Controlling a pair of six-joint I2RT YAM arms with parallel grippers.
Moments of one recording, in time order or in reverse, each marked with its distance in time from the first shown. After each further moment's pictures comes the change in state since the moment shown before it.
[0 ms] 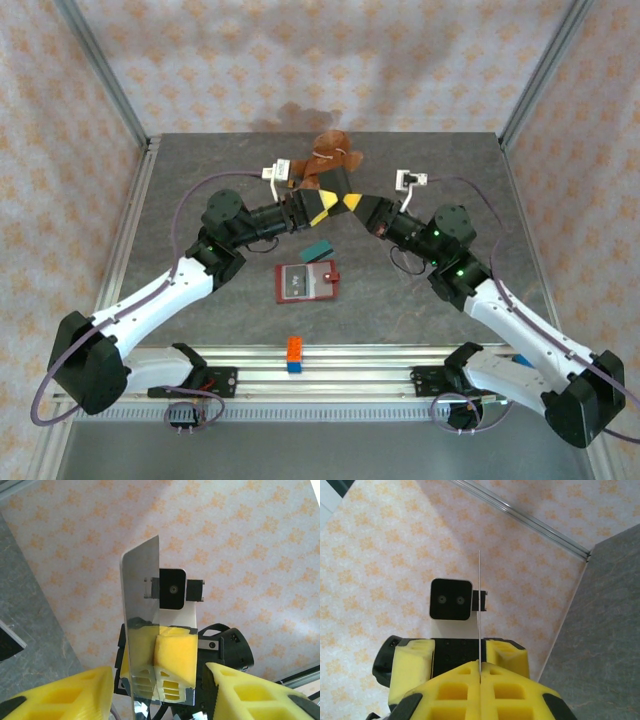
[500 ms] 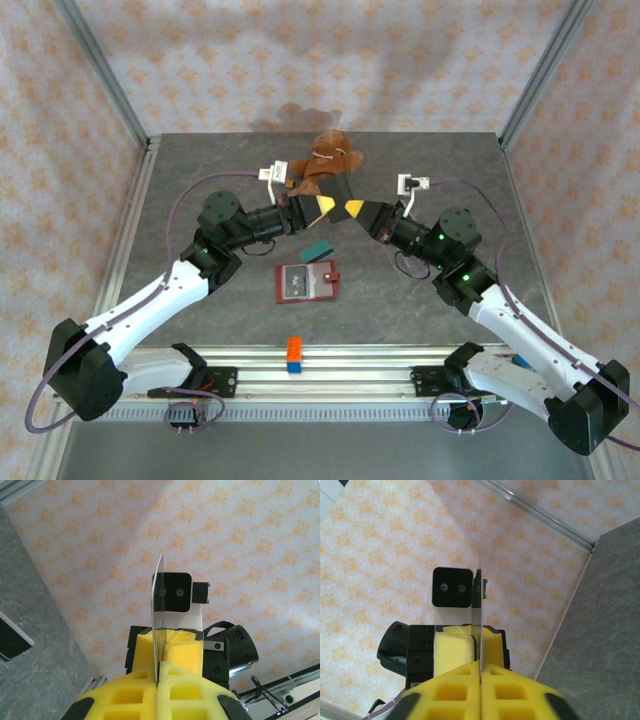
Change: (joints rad) left arm 0.000 -0.037 0.000 -0.068 -0.005 0.057; right arm 0.000 -0.040 -0.007 -0.042 -0.042 -0.009
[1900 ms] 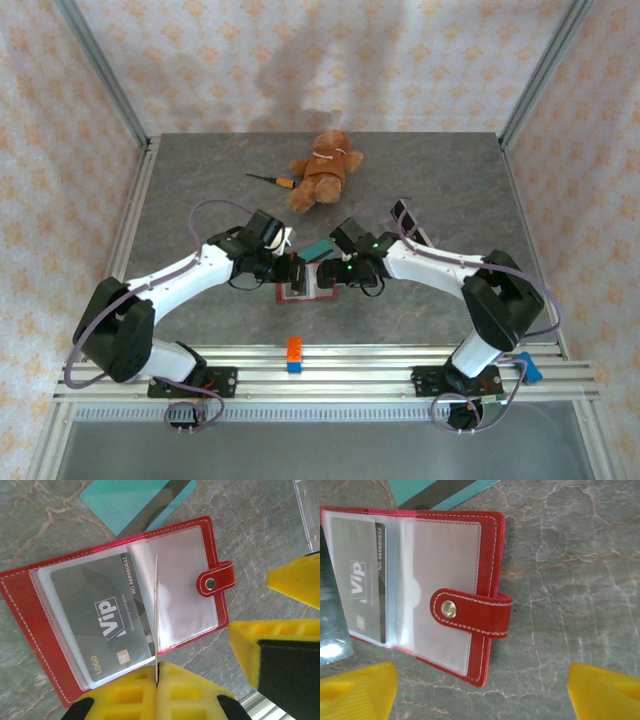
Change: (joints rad) left arm 0.045 0.246 -0.014 -0.974 -0.281 0.651; right arm 0.187 0.703 0.240 -0.846 0.340 -0.436
